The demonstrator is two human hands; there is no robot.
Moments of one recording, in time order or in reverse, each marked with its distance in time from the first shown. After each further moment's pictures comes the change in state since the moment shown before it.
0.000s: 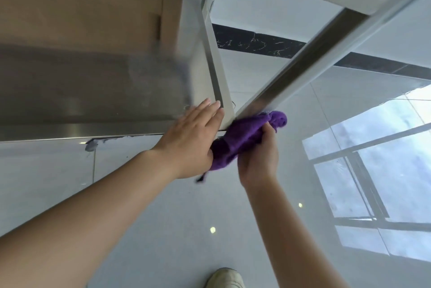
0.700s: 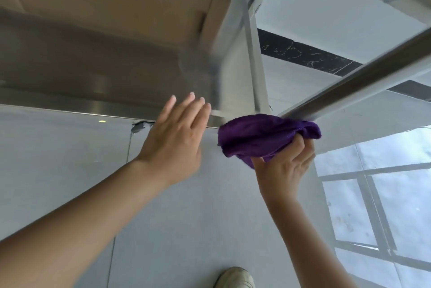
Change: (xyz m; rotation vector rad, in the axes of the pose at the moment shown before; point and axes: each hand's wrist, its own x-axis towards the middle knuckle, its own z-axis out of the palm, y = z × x) left_hand -0.063 -0.049 -0.002 0.221 0.267 -0.191; right_hand 0.005 0.040 -0.031 -1.446 0.113 -1.202
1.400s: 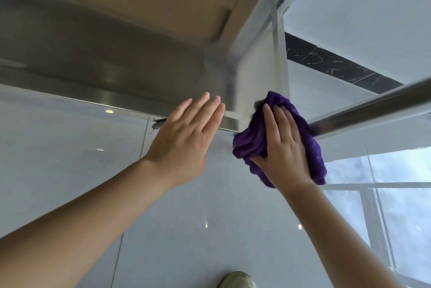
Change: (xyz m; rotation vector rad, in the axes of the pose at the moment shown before) left_hand -0.009 -0.017 -0.001 0.026 0.011 0.018; right_hand 0.043 -0.018 0.014 -0.106 -0.272 -0.633
